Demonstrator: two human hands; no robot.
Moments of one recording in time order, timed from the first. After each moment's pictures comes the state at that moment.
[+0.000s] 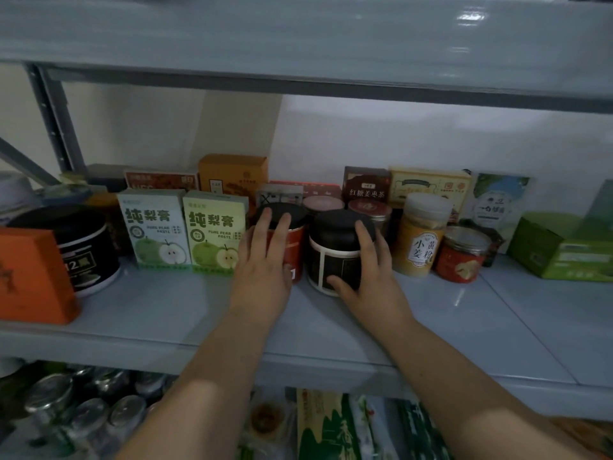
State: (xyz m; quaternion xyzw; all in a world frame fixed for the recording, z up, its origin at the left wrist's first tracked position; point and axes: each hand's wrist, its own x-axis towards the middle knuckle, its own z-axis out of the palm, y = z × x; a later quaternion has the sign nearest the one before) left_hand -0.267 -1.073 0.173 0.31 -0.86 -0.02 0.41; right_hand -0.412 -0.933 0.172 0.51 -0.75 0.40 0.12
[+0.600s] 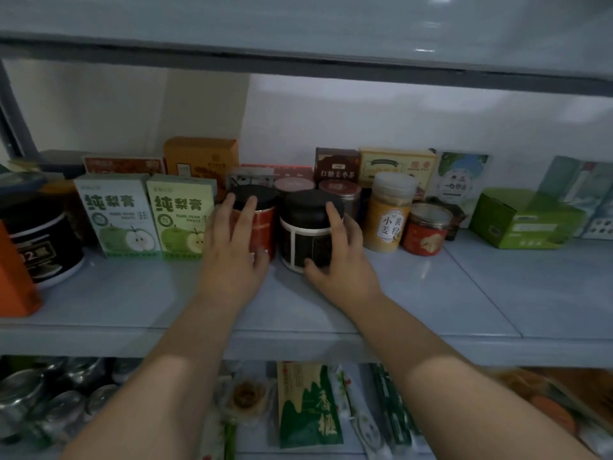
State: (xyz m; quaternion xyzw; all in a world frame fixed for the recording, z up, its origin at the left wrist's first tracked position) left_hand -0.254 -1.065 0.175 0.27 -0.84 -0.07 0.46; right_hand -0.406 -0.925 0.175 0.49 -0.77 0.39 0.10
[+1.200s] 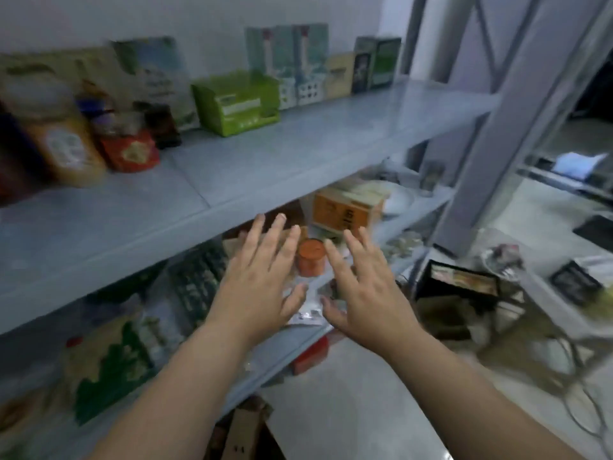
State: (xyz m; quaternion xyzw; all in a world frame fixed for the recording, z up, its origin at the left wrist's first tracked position) left_hand -0.384 -0.685 0.092 -0.13 -0.97 0.00 0.21; right_hand -0.415 -0.473 0.064 0.30 -0.92 0.13 0.23
